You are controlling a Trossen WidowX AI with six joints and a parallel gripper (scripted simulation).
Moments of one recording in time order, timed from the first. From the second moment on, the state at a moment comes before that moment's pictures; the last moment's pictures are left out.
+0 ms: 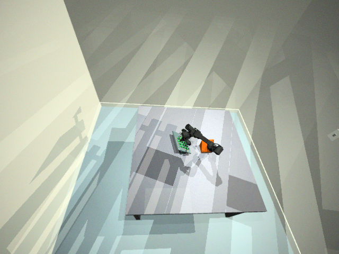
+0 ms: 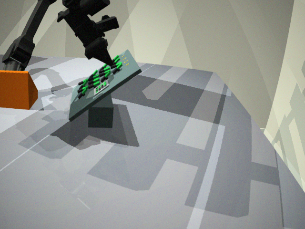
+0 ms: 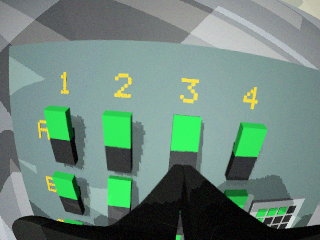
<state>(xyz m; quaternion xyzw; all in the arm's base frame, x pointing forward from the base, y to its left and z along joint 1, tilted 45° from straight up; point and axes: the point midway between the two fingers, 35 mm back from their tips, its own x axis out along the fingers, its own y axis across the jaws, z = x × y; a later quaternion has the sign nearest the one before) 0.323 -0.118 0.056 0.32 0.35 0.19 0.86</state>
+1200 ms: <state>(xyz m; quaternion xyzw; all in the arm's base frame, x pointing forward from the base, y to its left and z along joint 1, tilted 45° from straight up) 0.327 -0.115 0.053 0.32 0.35 0.19 0.86</state>
